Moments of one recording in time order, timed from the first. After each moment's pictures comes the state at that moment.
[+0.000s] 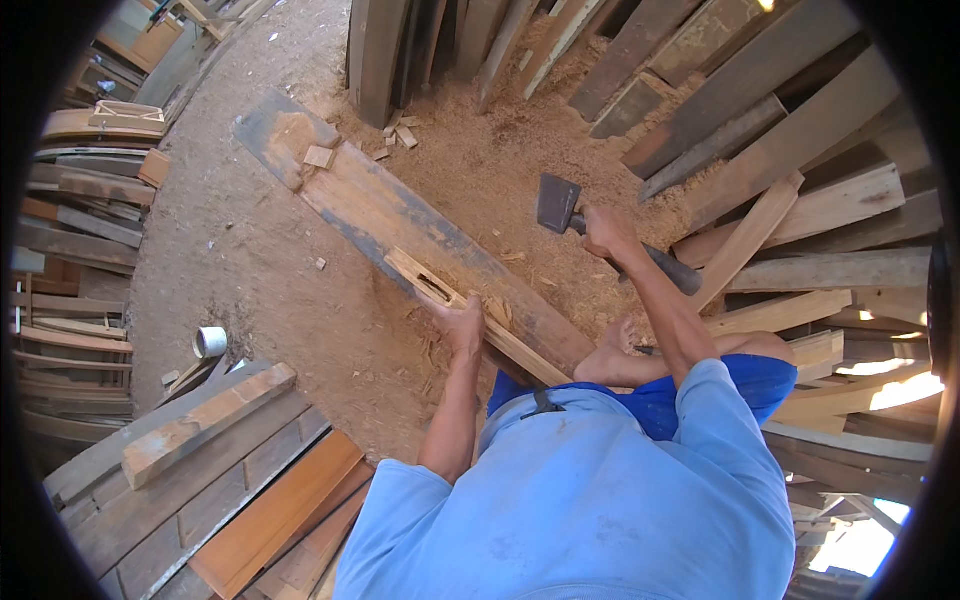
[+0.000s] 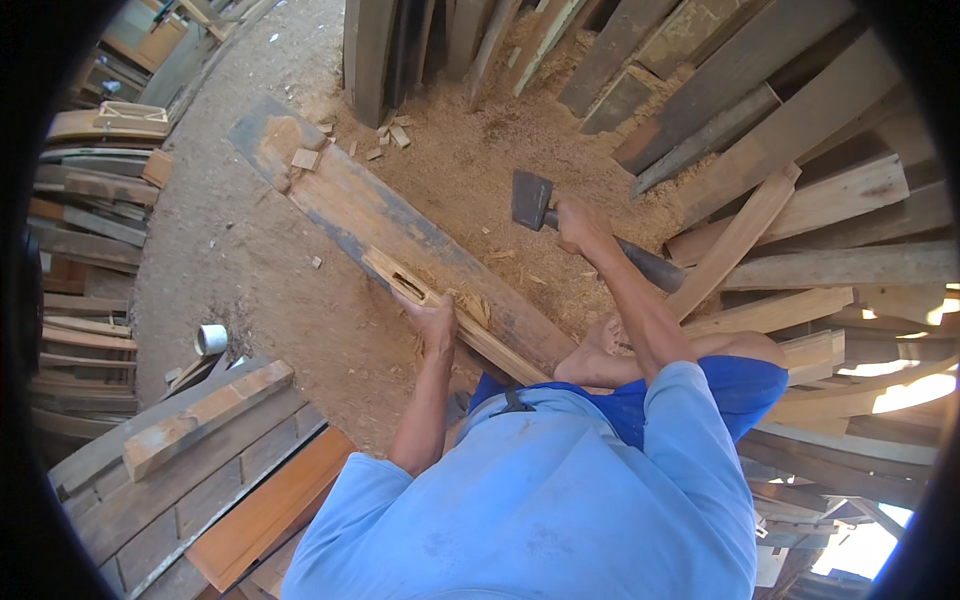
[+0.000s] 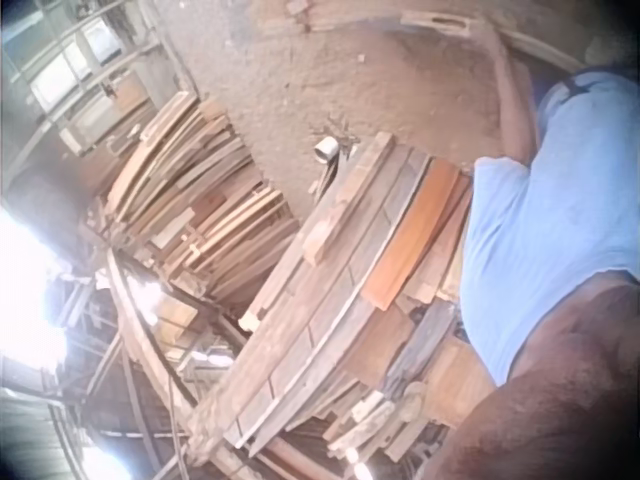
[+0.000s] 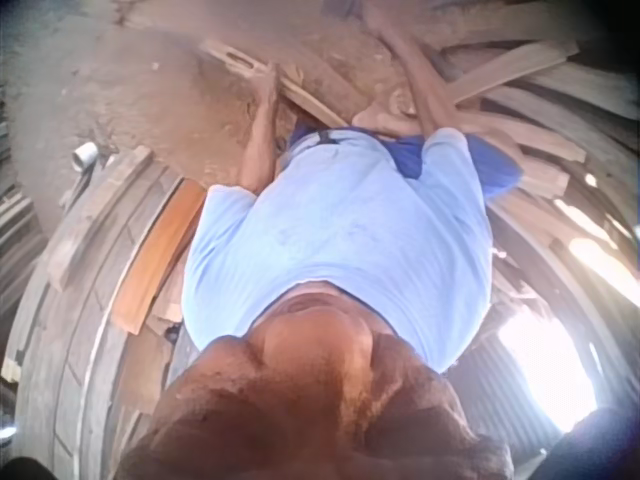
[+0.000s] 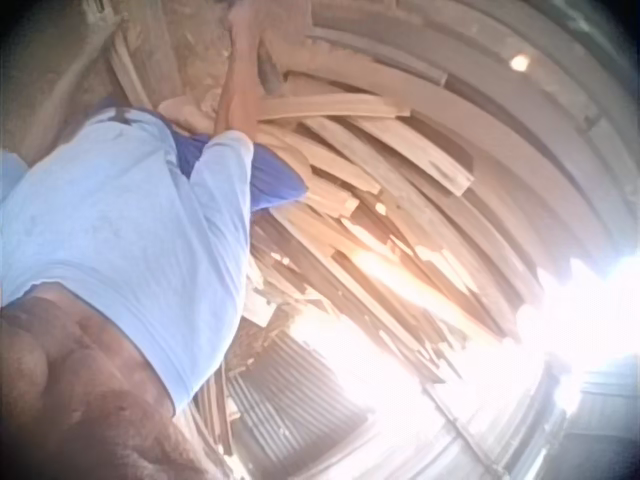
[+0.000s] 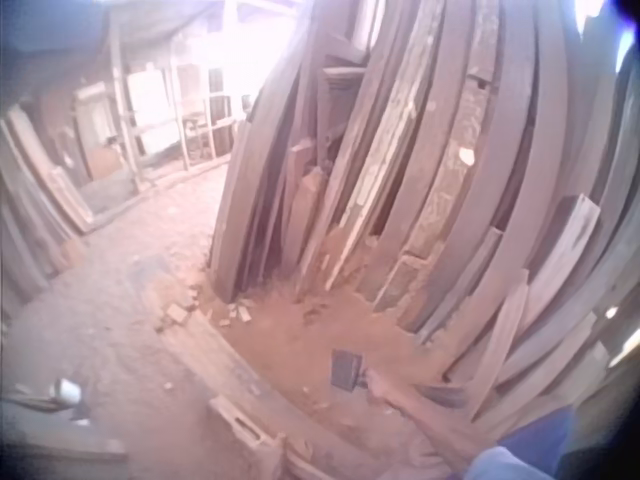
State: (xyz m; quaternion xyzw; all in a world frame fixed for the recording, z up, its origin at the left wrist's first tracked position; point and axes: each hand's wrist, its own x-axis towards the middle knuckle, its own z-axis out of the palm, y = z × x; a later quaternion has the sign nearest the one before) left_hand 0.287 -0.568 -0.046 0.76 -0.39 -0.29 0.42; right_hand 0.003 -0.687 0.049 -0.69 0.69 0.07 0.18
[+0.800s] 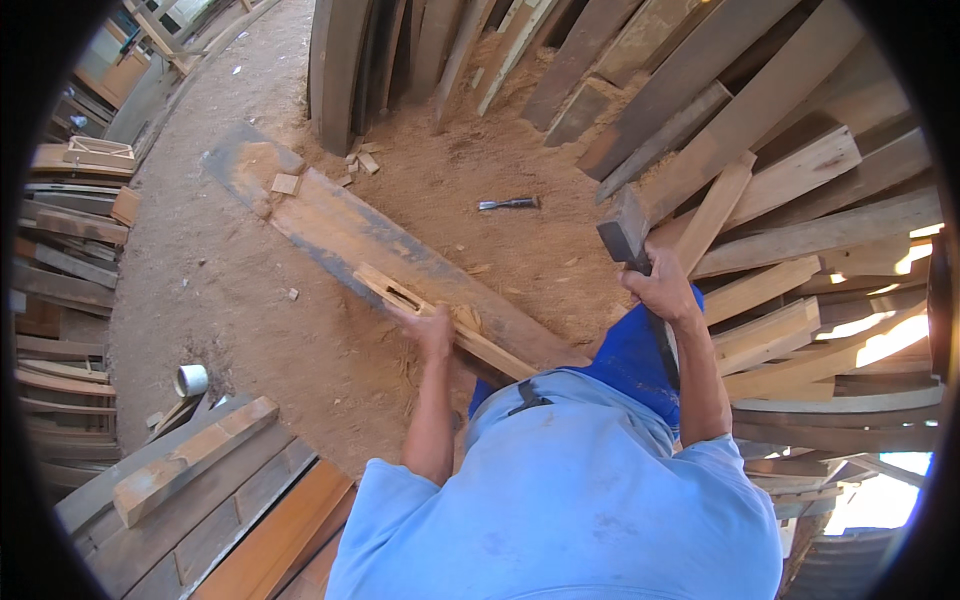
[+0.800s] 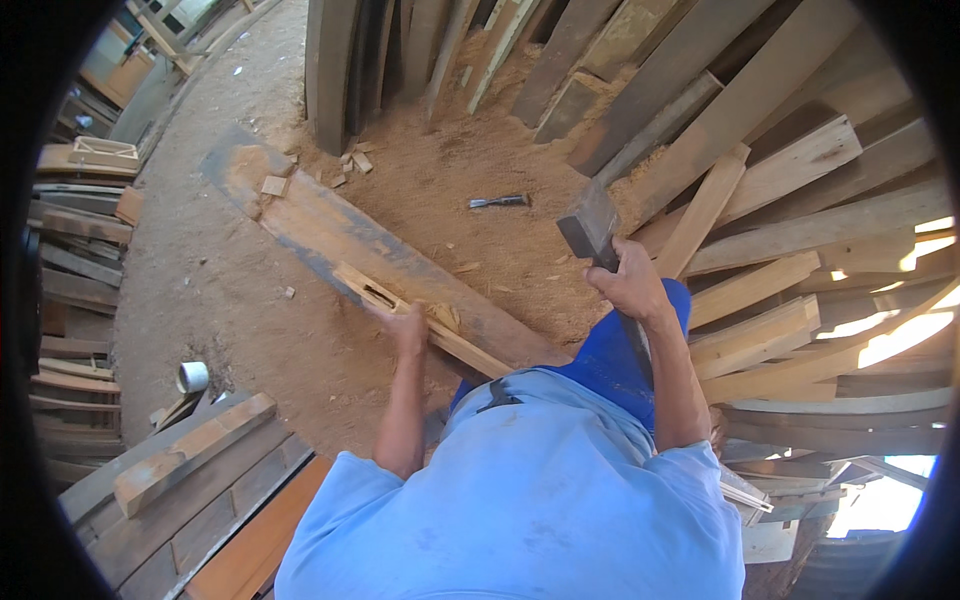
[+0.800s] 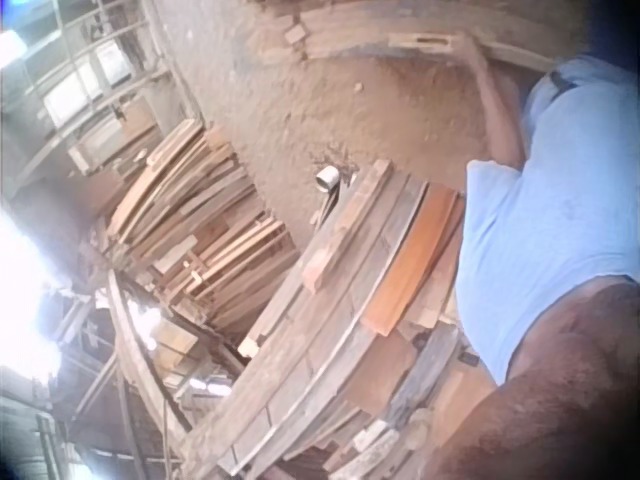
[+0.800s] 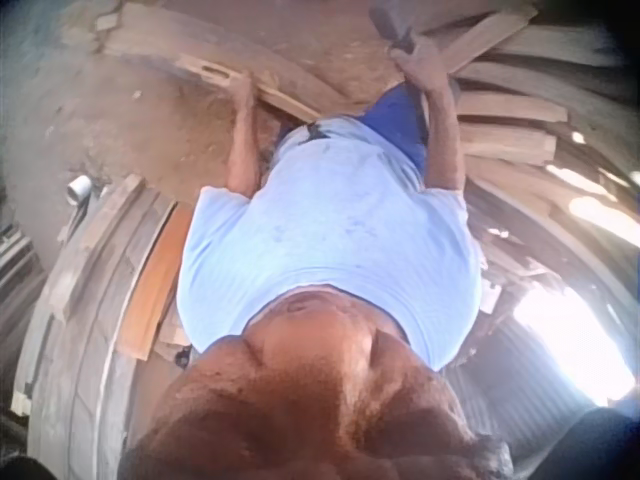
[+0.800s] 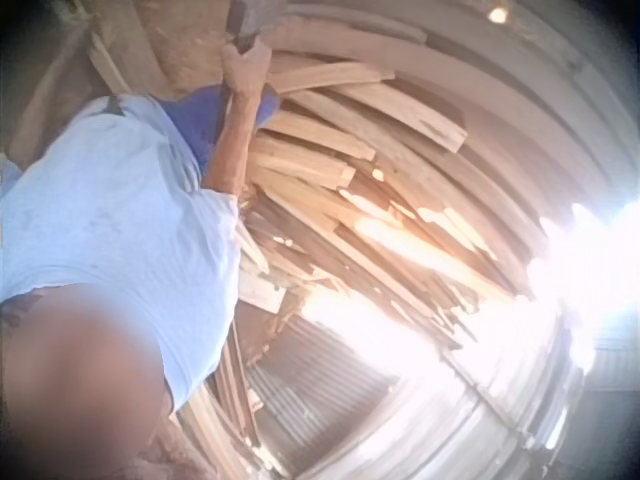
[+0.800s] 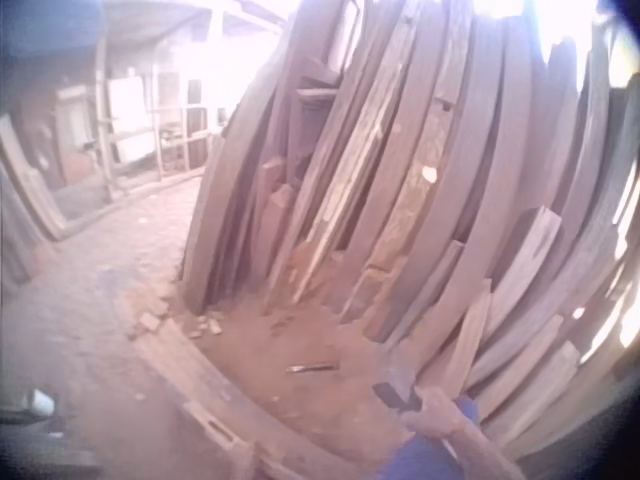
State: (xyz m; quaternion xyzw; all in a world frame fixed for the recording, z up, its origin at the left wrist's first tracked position) left_hand 0.285 -0.573 -0.038 0.74 -0.35 -0.37 0.44; right_hand -0.043 -0.542 0.200 -0.48 0.71 -0.29 0.42
